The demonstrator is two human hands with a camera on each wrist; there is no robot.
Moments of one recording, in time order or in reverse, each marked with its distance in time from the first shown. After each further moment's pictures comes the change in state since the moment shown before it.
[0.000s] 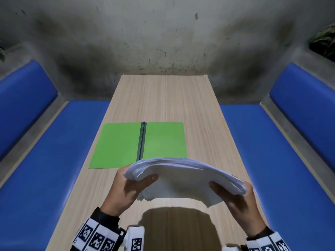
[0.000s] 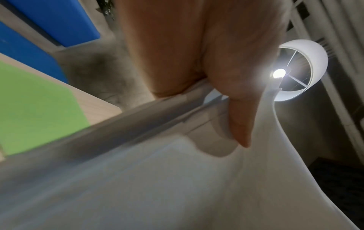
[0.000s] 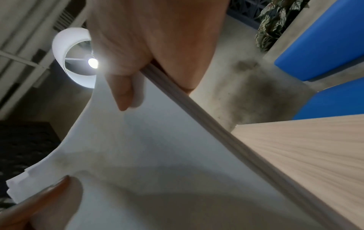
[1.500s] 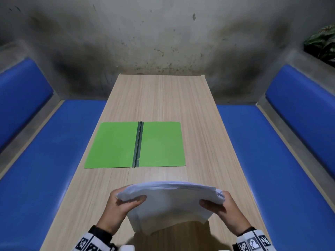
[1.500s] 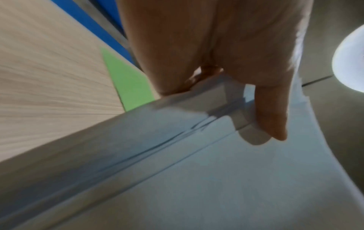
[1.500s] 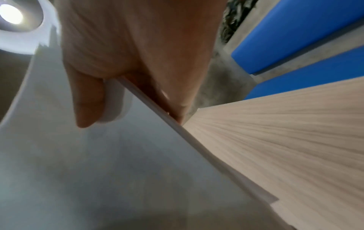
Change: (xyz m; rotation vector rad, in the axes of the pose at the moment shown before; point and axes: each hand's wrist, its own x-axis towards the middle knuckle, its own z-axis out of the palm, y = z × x) left_hand -0.031 -0.065 -0.010 -0.109 0.045 -0.168; right_hand -0.005 0.056 -0.007 0.059 -0.263 0.334
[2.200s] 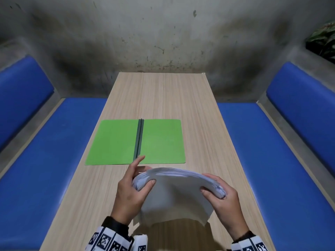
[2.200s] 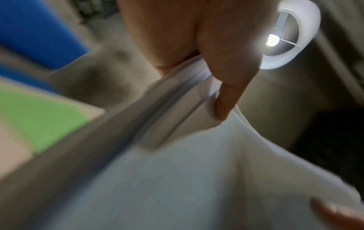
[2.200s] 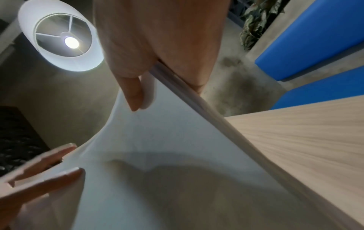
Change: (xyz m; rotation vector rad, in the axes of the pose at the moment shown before) left_hand 0.006 0.019 0.036 0.350 0.206 0.342; right_hand -0.012 -0.014 0.022 -0.069 0.296 -0.194
